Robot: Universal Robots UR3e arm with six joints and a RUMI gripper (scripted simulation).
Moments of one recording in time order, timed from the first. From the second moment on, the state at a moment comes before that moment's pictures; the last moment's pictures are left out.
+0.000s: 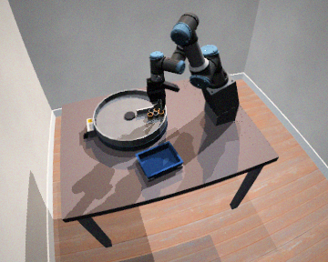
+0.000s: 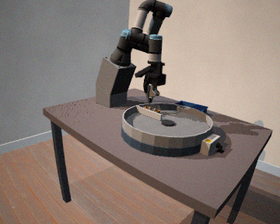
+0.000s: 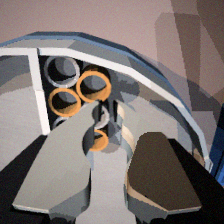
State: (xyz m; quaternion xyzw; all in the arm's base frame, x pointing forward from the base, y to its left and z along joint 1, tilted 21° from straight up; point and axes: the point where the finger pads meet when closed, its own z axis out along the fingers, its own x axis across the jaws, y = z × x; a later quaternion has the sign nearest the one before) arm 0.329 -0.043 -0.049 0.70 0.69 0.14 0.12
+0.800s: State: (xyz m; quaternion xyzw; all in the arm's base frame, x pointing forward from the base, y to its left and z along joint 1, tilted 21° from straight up) arm 0.331 -0.043 -0.054 0.70 0.69 0.14 0.12
